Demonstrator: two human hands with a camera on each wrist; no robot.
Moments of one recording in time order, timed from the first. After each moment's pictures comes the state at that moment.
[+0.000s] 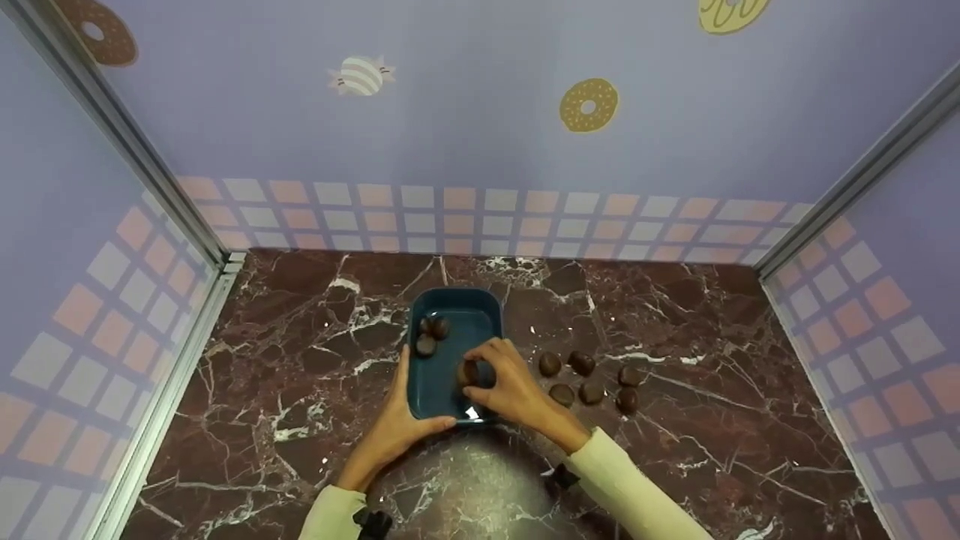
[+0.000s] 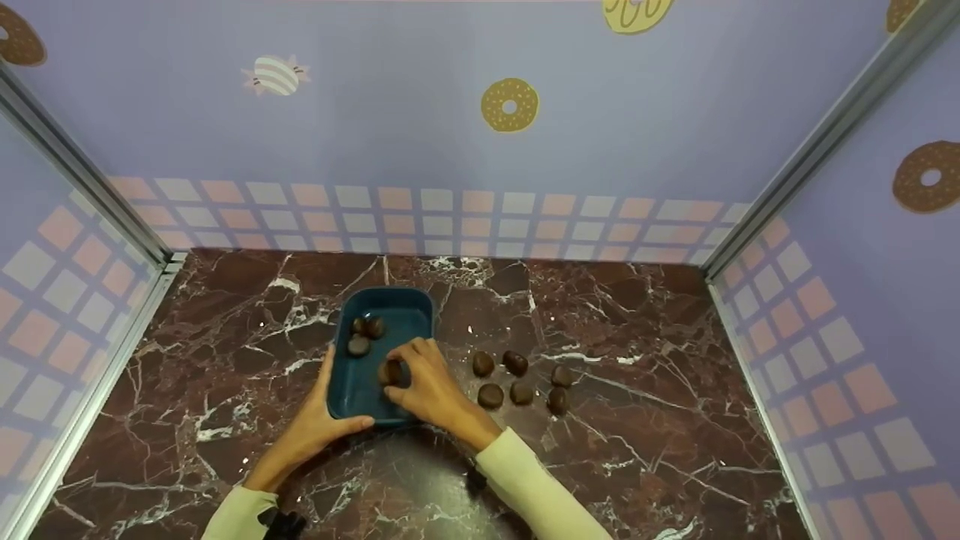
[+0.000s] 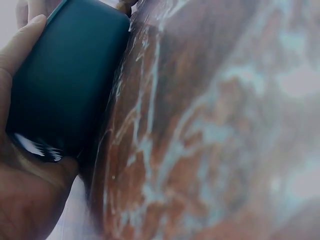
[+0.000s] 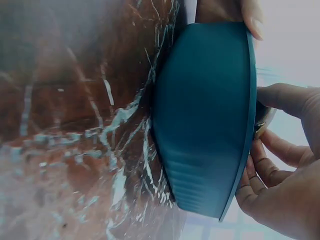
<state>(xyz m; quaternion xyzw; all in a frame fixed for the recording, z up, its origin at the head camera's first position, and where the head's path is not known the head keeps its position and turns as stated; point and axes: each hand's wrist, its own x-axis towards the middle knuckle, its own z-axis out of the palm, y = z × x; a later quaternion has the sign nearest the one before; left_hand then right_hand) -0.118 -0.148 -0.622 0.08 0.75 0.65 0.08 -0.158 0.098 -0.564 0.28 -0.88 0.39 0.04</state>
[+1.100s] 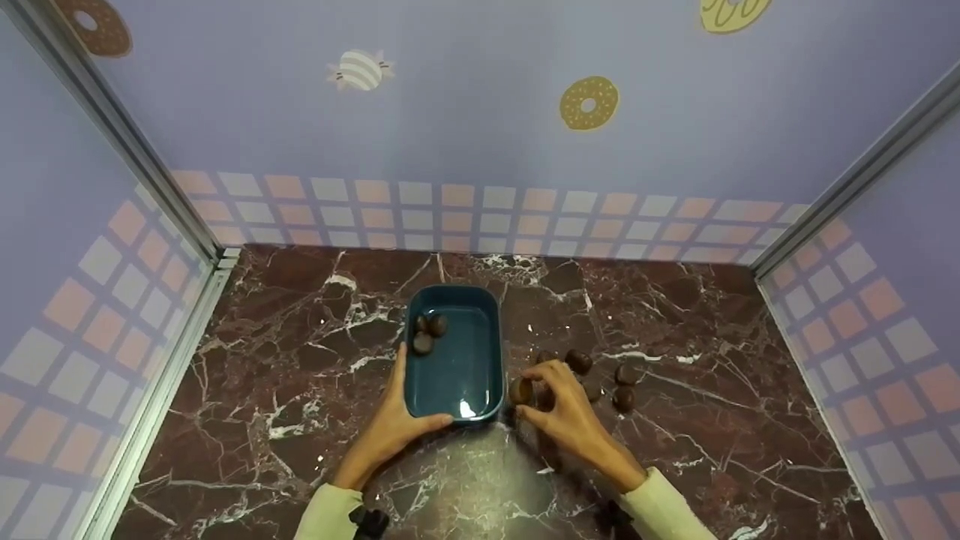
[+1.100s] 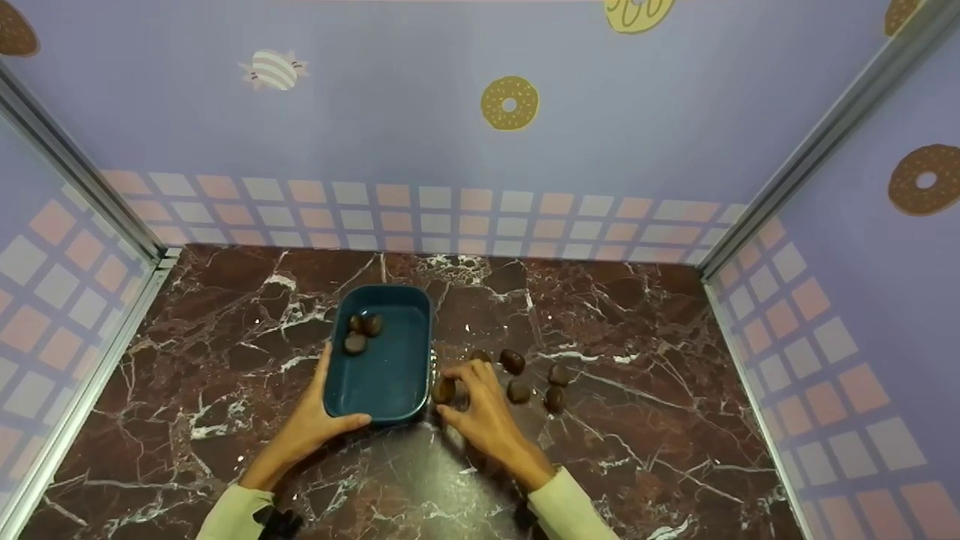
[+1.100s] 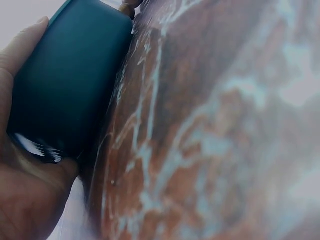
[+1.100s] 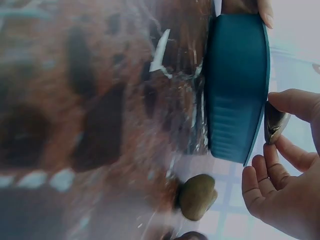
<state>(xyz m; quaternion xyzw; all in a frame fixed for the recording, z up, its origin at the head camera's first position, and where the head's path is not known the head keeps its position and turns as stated) -0.116 -0.148 -0.623 0.07 0.77 0.63 0.07 -0.119 0.176 -0.591 0.24 -0.87 0.41 0.13</state>
